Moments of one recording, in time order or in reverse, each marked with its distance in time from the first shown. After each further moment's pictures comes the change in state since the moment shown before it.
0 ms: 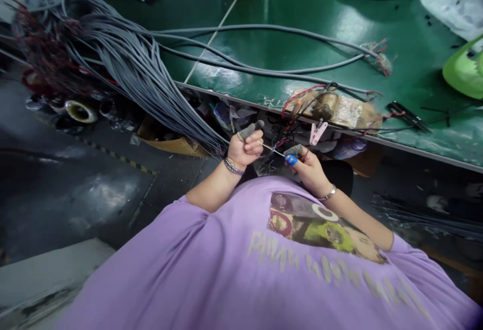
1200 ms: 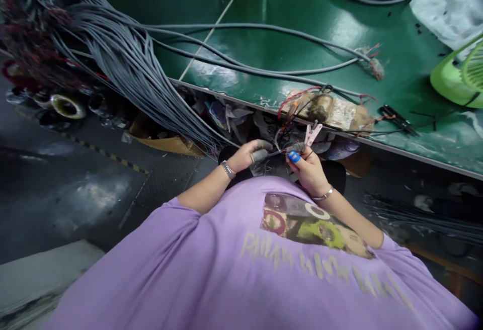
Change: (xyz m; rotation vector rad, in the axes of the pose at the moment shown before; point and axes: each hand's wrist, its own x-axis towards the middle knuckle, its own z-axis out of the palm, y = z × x) left_hand 0.020 -0.028 -0.037 0.696 -0.290 0.180; right_hand 0.000 -0.002 -0.002 0.194 0.066 0.019
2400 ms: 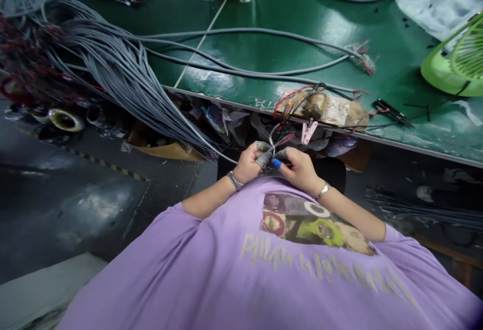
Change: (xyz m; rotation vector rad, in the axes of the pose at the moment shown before) left_hand -0.025 -0.011 0.031 0.258 0.063 0.090; right_hand 0.002 -0.002 0.001 -0.954 -0.120 -0.496
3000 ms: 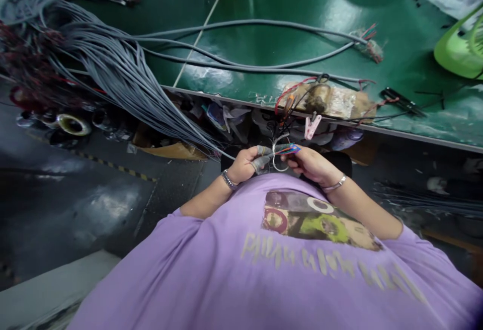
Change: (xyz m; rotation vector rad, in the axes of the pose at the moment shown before) left_hand -0.011 0.015 -0.021 -0.038 -0.127 0.045; right_hand 0.003 0.009 -0.016 0.929 -0.293 0.769
